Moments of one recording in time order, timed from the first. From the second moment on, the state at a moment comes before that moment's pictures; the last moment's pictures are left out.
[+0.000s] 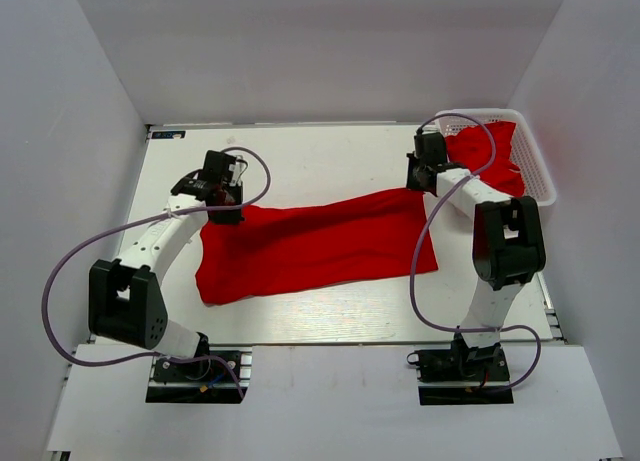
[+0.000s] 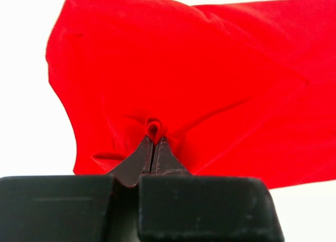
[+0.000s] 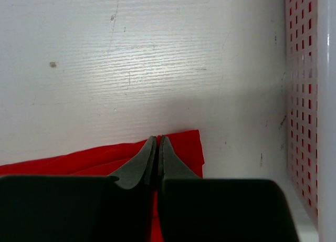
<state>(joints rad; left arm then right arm) -0.25 1.46 1.14 -0.71 -0.10 -0.20 0.22 1.86 1.29 -0.24 0.17 0.18</state>
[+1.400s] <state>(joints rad) -0.35 1.37 0.94 -0.92 0.15 -0.28 0.22 1.80 1.15 -0.22 0.15 0.20</state>
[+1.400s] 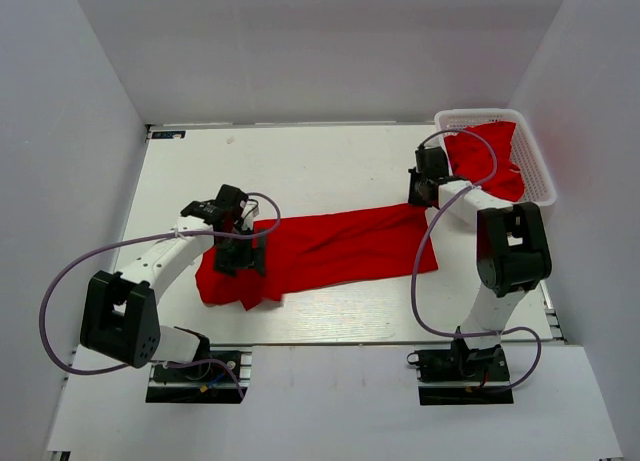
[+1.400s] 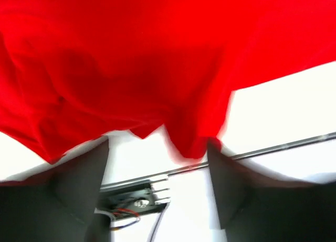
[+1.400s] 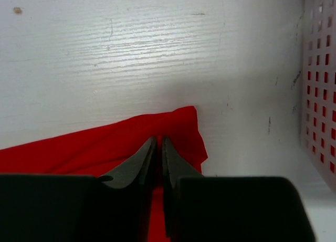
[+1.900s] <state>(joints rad) -0.35 1.40 1.07 -0.92 0.10 -0.28 0.22 1.64 1.08 -0.28 0.33 0.29</state>
